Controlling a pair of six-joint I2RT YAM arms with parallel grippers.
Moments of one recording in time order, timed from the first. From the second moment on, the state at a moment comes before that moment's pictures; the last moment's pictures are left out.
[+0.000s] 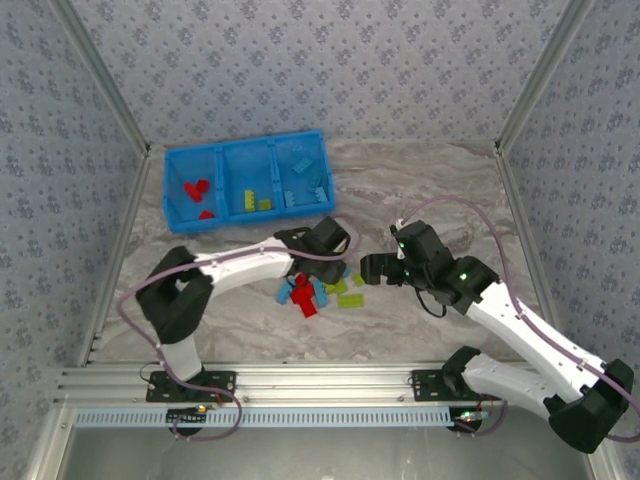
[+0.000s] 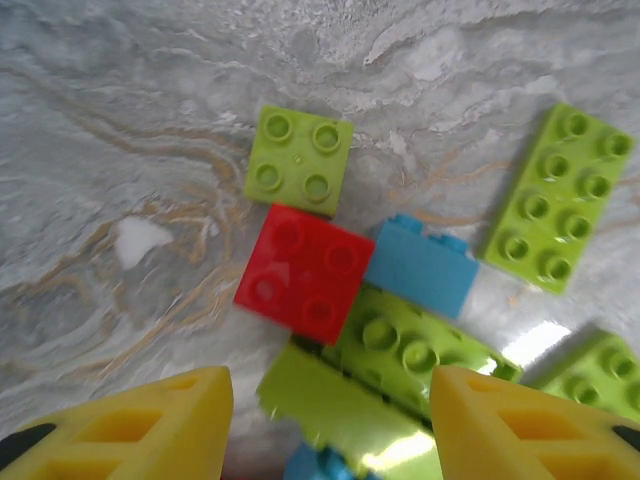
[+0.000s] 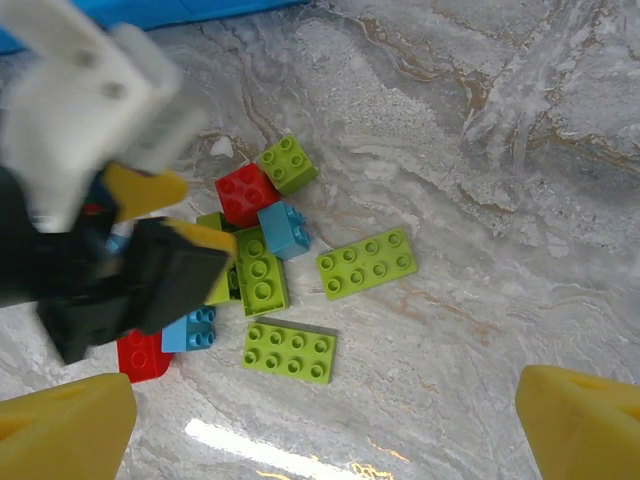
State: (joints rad) left arm -0.93 1.80 1.24 -0.53 -0.14 -0.29; right arm 0.69 0.96 0.90 -0.78 0.09 0.50
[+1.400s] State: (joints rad) left arm -0.79 1.66 1.29 -0.47 -0.29 -0.29; right arm 0.68 0.92 0.89 -0.78 -0.04 0.48
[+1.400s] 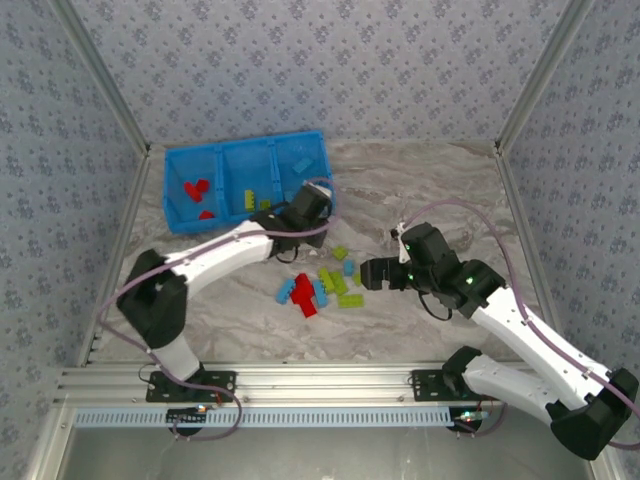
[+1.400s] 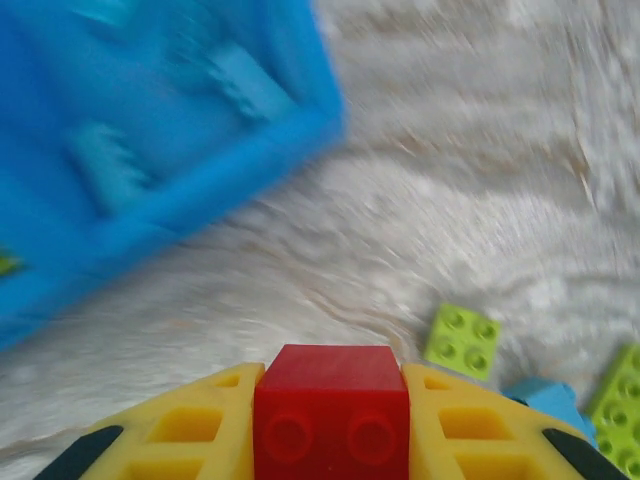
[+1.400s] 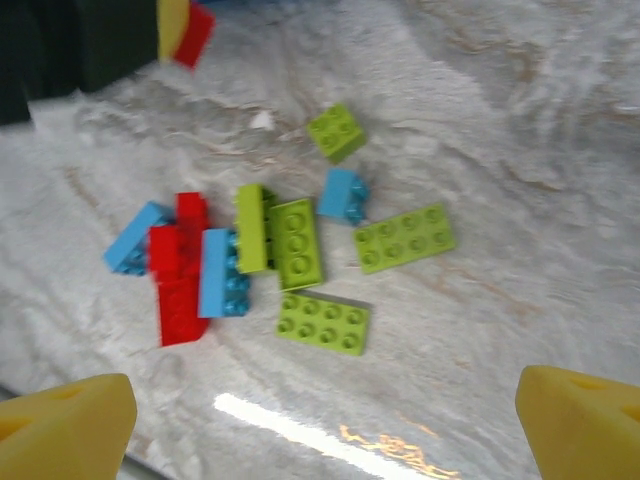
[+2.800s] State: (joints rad) left arm -0.31 1.29 1.33 -0.64 -0.19 -0.49; right arm 0.70 0.99 0.89 -0.75 0.08 0.53
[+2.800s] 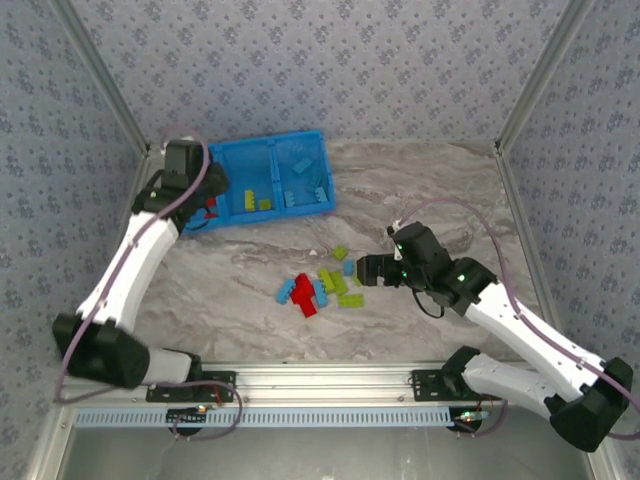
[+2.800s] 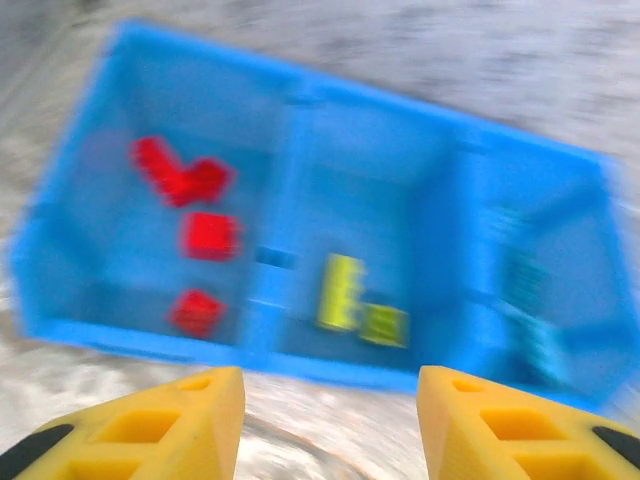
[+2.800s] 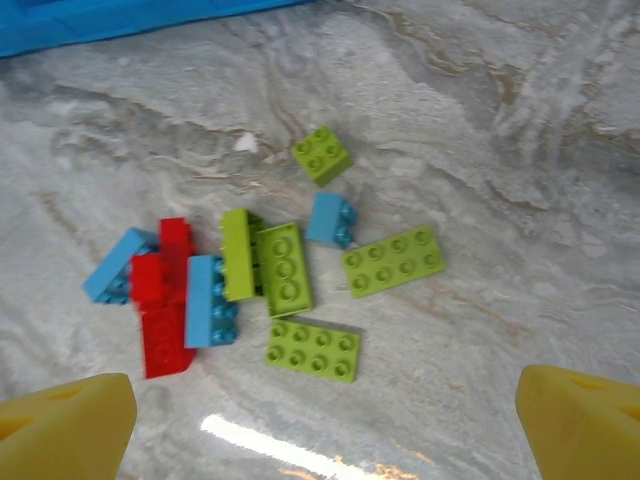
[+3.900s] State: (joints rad) left arm -0.83 0.71 0.73 -0.77 0.21 0.62; right arm 0.68 1.97 1.32 -0.55 0.11 0.20
